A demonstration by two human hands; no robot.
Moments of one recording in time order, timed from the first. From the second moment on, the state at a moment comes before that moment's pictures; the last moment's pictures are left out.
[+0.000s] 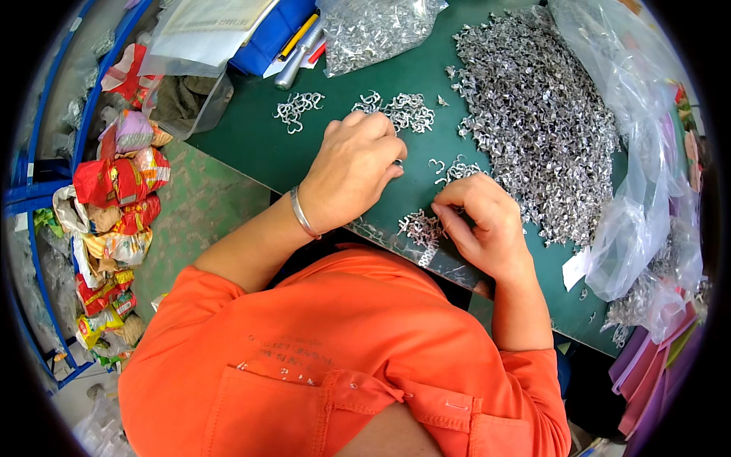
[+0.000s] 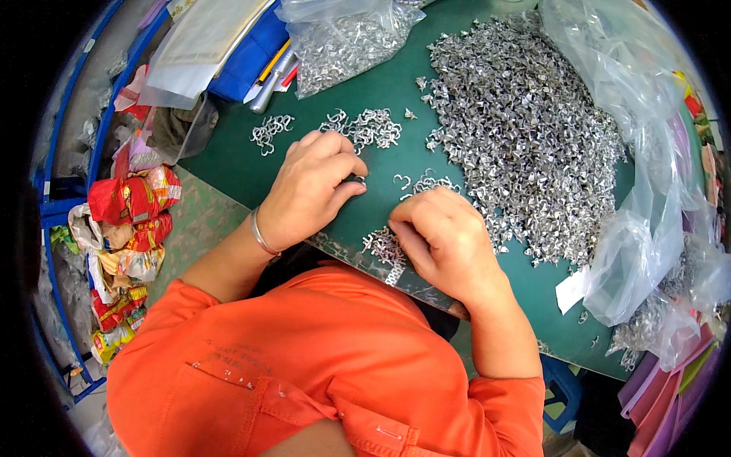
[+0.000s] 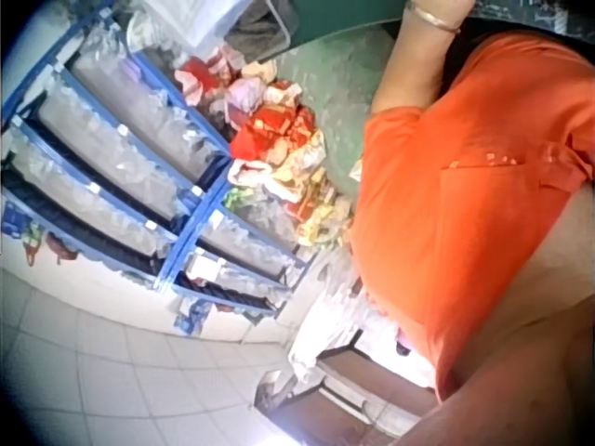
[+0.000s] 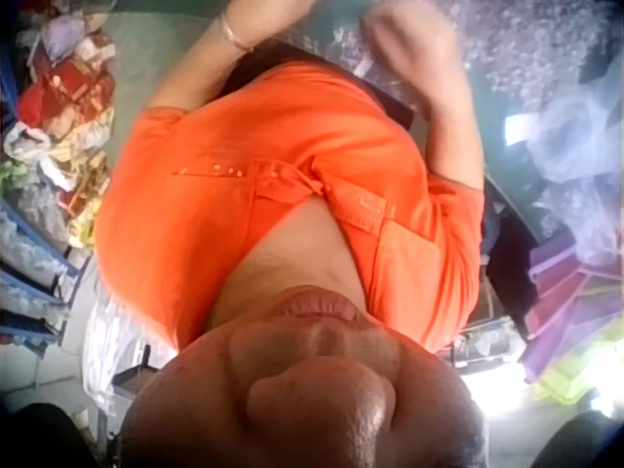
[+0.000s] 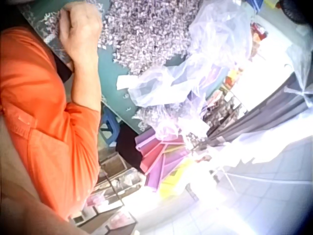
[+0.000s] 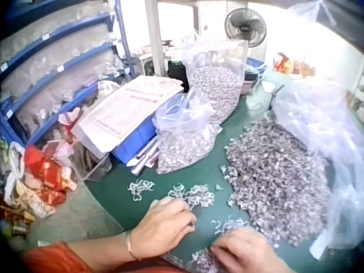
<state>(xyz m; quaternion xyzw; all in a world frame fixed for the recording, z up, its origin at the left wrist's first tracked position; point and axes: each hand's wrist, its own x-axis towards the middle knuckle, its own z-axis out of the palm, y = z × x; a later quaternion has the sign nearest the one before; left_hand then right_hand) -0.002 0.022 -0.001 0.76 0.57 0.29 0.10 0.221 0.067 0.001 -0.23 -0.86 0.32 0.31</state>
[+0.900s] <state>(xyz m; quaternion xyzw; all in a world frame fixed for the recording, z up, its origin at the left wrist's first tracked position) 0.024 0.002 -0.003 0.44 0.43 0.50 0.61 0.214 0.057 -0.007 -0.24 -0.76 0.39 0.46</state>
